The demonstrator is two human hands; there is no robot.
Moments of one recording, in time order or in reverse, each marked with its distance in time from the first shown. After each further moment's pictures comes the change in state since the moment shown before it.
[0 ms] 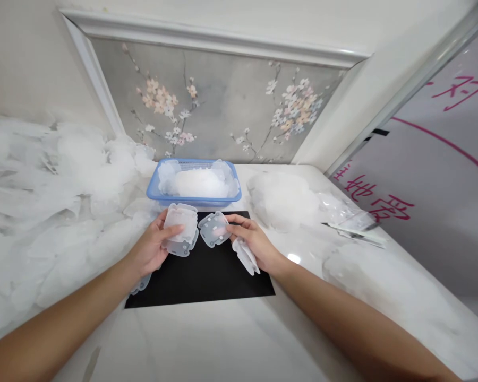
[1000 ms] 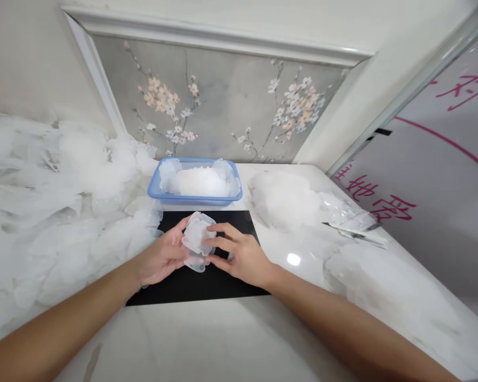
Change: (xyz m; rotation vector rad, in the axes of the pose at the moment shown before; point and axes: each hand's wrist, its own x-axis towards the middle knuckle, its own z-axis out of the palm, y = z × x) left_hand -0.016 -0.007 -0.001 -0.001 -0.459 -0.201; right_hand -0.017 0.014 0.009 -1.220 -0.184 -0.793
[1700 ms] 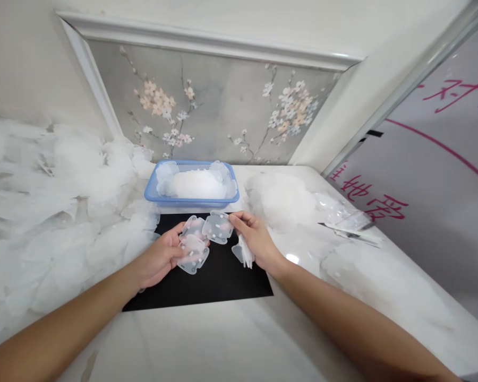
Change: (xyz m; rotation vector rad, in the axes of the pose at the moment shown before) left_hand 0.006 0.002 0.004 0.140 0.146 -0.038; right_hand 0.017 0.020 -0.014 0.866 0.378 0.747
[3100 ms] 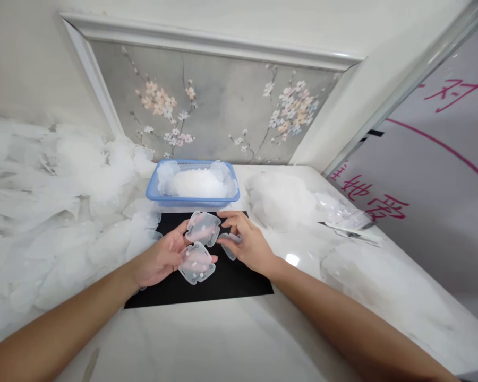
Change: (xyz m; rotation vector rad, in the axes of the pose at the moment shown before) left_hand -0.002 -0.006 -0.011 -0.104 -0.375 0.055; right_hand -0.010 0.012 -0.005 -0.719 -0.179 -0.786
